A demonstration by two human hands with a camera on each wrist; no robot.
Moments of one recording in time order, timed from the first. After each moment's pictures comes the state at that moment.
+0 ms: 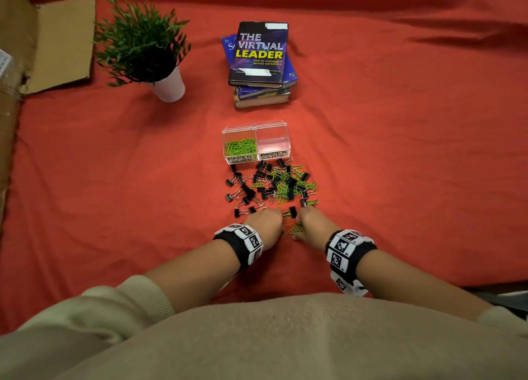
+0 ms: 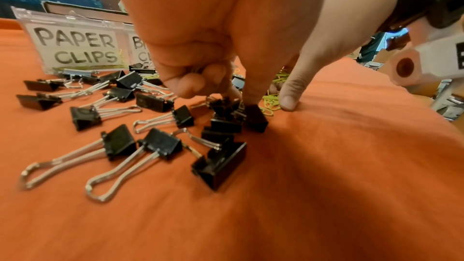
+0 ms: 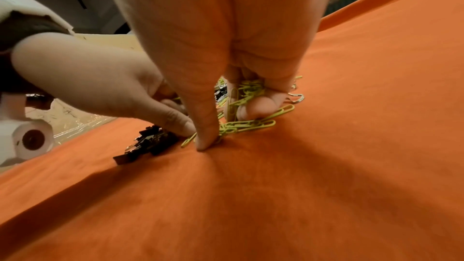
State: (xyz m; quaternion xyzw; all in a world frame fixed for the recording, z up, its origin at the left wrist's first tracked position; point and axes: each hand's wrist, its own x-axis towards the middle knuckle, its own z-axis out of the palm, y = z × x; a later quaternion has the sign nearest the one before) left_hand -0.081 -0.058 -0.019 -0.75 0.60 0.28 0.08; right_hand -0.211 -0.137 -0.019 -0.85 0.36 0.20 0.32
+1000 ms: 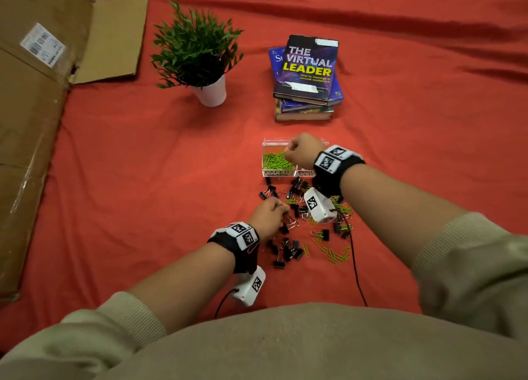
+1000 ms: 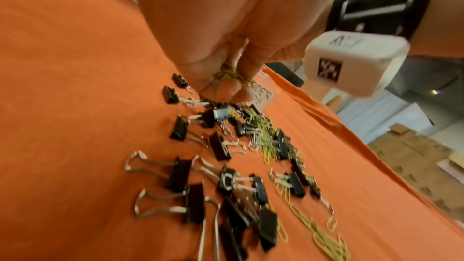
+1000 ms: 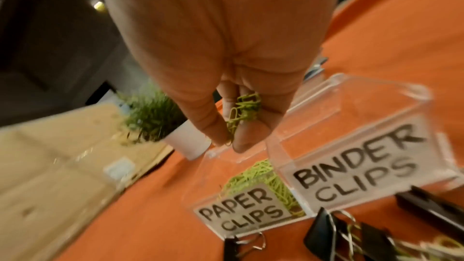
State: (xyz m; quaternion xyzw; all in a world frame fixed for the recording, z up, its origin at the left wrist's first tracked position) left_hand -0.005 -0.054 -0.009 -0.78 0.25 0.47 -0.32; right_hand -0.017 -0.229 0.048 -0.82 0.39 0.08 0.40
